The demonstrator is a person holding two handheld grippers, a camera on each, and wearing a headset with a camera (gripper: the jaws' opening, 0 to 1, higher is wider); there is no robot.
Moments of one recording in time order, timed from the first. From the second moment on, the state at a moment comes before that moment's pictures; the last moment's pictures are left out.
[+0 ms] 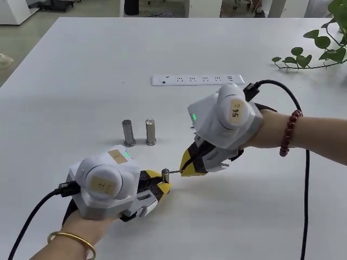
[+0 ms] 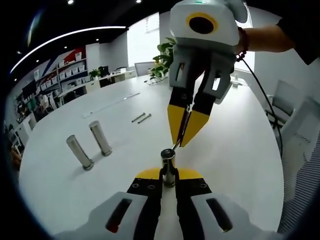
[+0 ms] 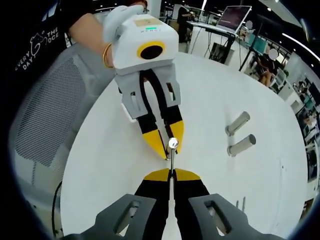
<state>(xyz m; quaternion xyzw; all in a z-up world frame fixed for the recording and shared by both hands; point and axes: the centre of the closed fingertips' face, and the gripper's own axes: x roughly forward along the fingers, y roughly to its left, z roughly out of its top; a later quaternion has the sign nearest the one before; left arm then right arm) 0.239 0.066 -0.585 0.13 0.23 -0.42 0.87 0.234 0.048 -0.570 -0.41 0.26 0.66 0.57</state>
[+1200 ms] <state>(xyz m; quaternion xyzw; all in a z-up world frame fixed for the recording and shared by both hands) 0.235 0.070 -0.581 0.10 0.23 -0.36 0.90 0.231 0.046 -0.569 -0.41 0.28 0.65 0.58</state>
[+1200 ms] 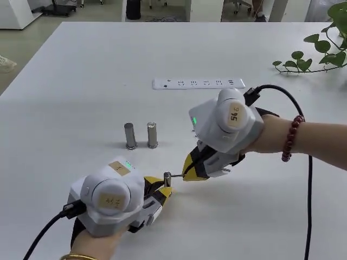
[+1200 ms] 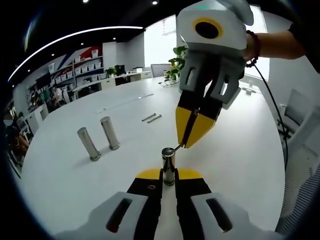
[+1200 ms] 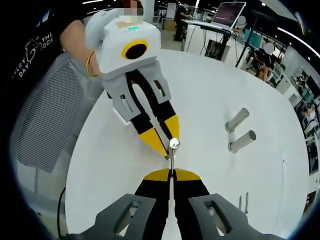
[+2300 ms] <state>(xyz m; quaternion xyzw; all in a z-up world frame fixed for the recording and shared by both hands) 0.236 0.069 -0.581 0.11 0.23 -0.38 0.89 0.230 0.054 -0.565 -0.38 0.29 0.65 0.59</state>
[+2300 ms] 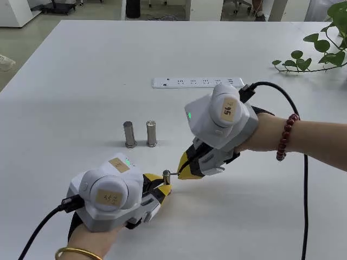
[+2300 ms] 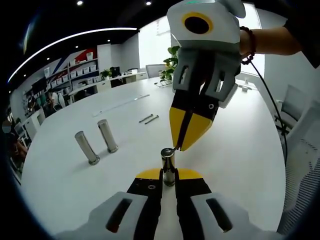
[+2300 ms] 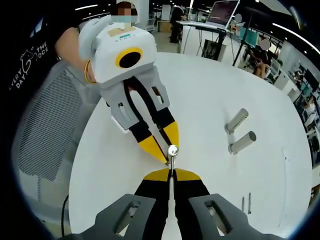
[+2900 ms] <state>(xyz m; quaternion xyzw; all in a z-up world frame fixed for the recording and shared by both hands) 0.236 0.067 -0.581 0.11 0.23 -0.38 0.89 0.230 0.059 -0.566 -0.37 0.28 0.65 0.60</state>
